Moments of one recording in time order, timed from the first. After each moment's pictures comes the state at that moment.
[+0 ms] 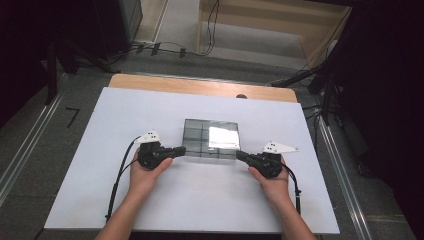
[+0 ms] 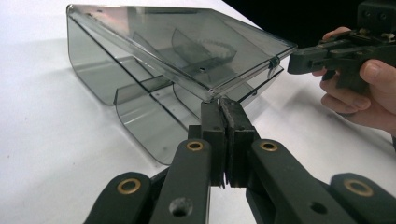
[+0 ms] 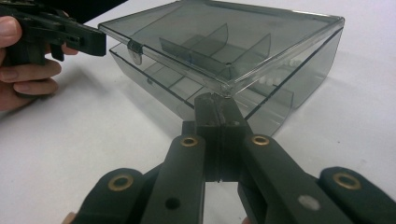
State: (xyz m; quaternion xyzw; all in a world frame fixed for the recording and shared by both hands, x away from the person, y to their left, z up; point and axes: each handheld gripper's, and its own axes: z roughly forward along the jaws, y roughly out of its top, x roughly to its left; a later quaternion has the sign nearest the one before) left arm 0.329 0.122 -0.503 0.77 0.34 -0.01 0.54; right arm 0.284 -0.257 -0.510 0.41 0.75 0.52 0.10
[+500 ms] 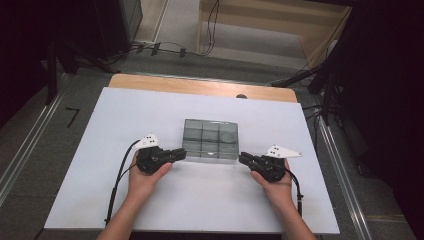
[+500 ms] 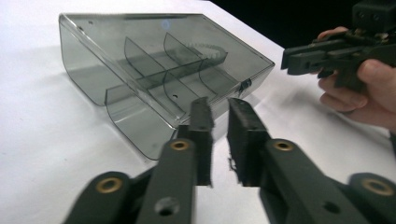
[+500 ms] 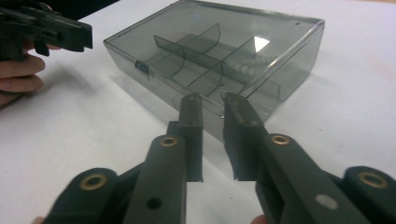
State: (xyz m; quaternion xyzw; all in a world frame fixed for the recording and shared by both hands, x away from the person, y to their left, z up) left arm 0.313 0.124 -0.496 0.77 0.32 0.01 0.56; right arm 0.270 -0.264 -0.508 0.41 0.74 0.51 0.12
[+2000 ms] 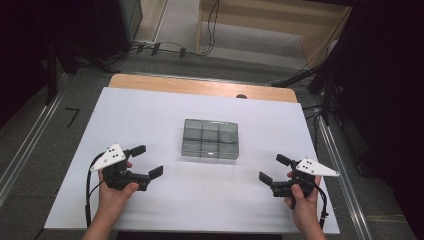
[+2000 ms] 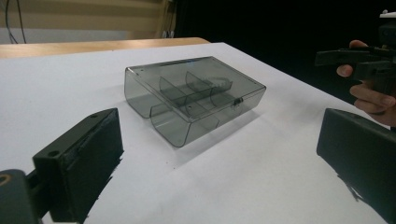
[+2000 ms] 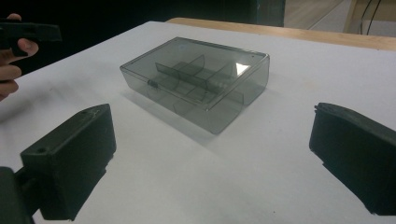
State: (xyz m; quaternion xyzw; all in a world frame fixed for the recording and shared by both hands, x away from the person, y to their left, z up) left arm 0.260 0.188 -0.464 0.73 0.32 0.10 0.59; right arm 0.213 -0.312 -0.477 0.41 0.71 0.54 0.17
